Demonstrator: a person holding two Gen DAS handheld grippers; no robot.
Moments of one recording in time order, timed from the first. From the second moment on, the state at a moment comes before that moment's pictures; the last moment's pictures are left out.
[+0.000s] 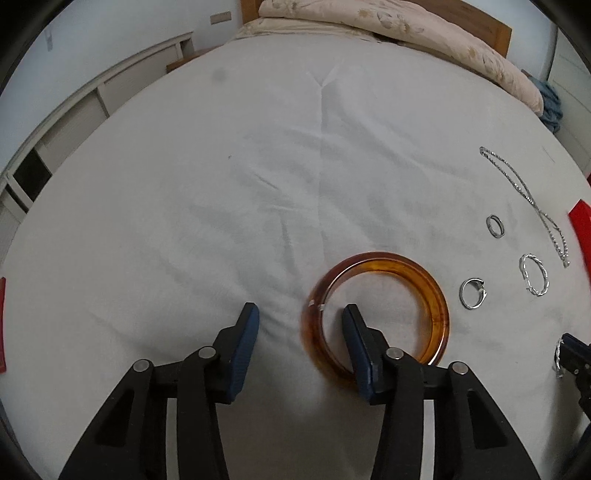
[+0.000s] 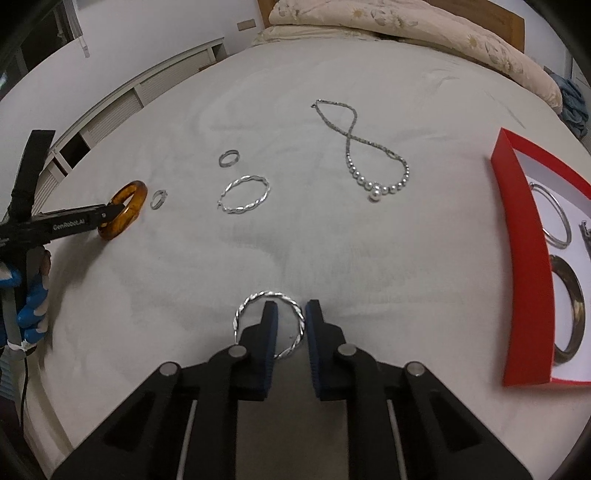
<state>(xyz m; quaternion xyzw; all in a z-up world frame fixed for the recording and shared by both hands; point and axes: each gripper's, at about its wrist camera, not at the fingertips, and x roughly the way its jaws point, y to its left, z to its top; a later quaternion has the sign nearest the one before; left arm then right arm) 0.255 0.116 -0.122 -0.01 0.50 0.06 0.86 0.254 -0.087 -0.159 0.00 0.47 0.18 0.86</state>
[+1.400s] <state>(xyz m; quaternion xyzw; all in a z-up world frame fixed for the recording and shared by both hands) 0.174 0.048 -0.008 0.01 0.44 0.04 0.90 0.191 -0.104 -0.058 0.01 0.39 0.16 0.91</state>
